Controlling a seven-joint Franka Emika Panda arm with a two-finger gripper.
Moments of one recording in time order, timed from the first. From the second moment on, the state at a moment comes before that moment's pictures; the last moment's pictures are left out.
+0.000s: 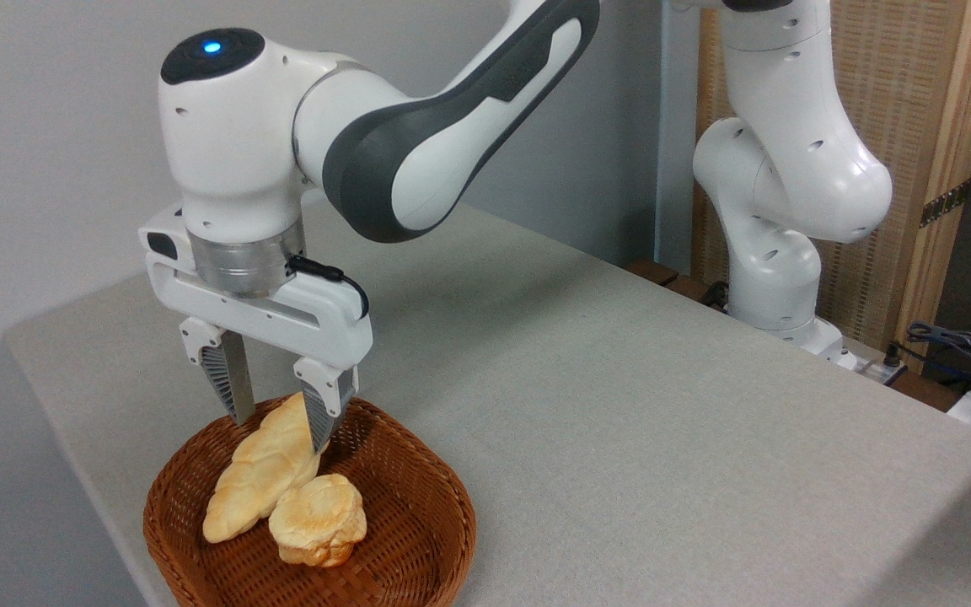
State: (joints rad) arm -0.11 0.24 0.00 -1.70 -0.21 2.02 0.27
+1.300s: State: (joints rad) arm -0.11 0.25 -0.02 -1.77 -0.21 2.13 0.31
